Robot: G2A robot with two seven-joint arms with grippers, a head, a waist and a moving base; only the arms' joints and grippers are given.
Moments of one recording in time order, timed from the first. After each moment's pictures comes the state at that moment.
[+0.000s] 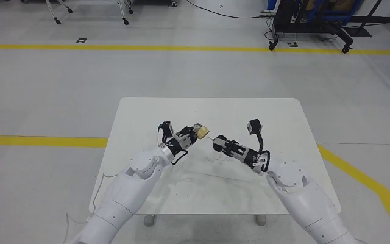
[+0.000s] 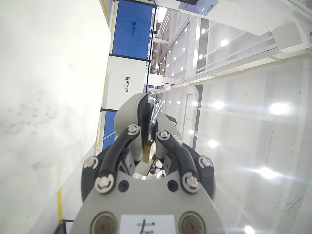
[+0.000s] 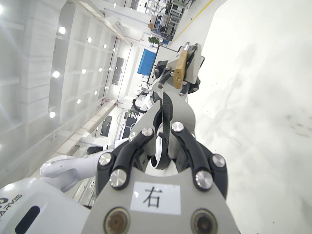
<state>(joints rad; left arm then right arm) 1.09 -1.29 -0.94 -1.23 -0.65 -0.11 -0.47 -1.37 -1.08 1.15 -1.57 0.28 -0.27 0.58</state>
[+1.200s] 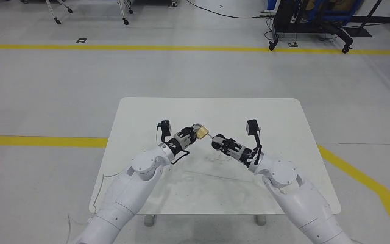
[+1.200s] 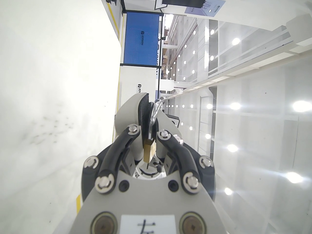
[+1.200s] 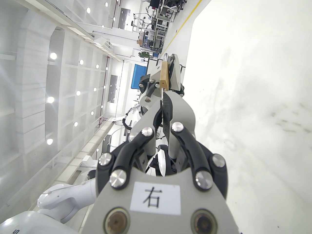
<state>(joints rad) 1.10 -1.31 -0.97 -1.24 -0.50 -0.09 -0.45 -1.36 -1.11 1.13 -1.56 0.28 -0.14 0.52</state>
